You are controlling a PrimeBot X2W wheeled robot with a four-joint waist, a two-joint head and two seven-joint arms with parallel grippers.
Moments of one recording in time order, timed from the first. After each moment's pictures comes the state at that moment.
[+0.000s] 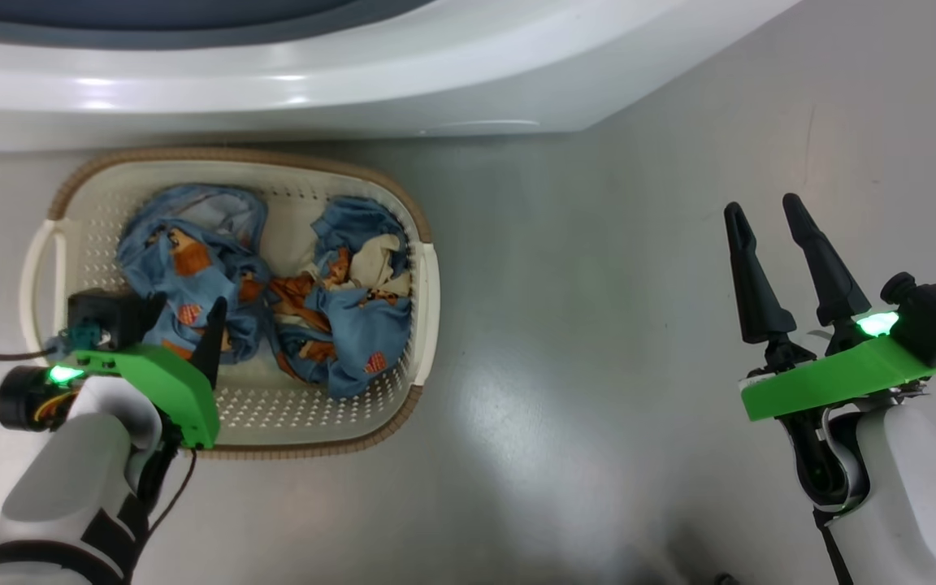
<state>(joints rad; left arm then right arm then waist) -0.77 0.22 -0.54 1.05 -0.54 -0.13 -0.26 -0.39 -0.17 0.09 0.20 0.47 0.13 -0.25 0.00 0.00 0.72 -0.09</state>
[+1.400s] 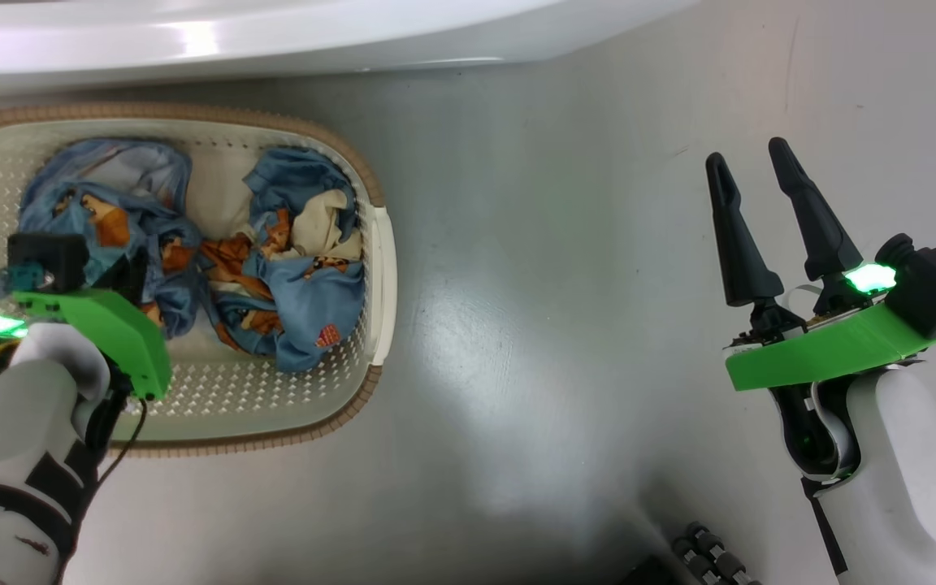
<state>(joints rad) -0.95 0.30 -0.82 1.17 -0.79 -0.13 -0.26 -0.46 -0.16 0.13 0.14 0.44 0.13 -0.26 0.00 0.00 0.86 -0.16</state>
